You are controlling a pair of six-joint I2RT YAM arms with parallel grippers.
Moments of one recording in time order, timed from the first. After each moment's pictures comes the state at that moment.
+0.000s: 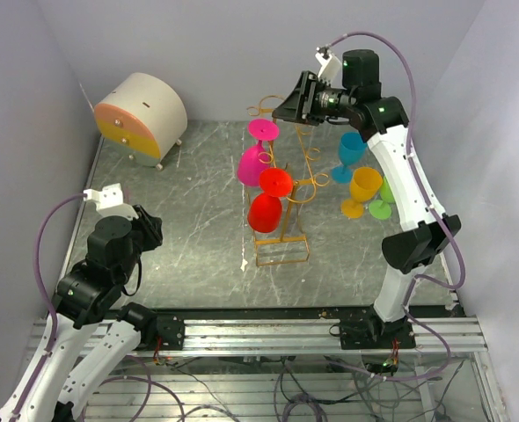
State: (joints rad) left arm -0.45 0.50 0.85 -0.73 -0.37 -0.49; right arm 0.35 1.86 2.22 -0.77 -0.59 0.49
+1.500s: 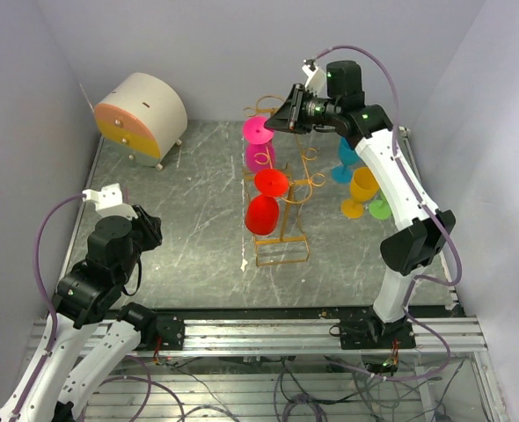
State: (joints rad) left arm -0.45 0.50 0.85 -0.73 -0.38 -0.50; right arm 0.41 1.87 2.10 -0.68 -0.56 0.57
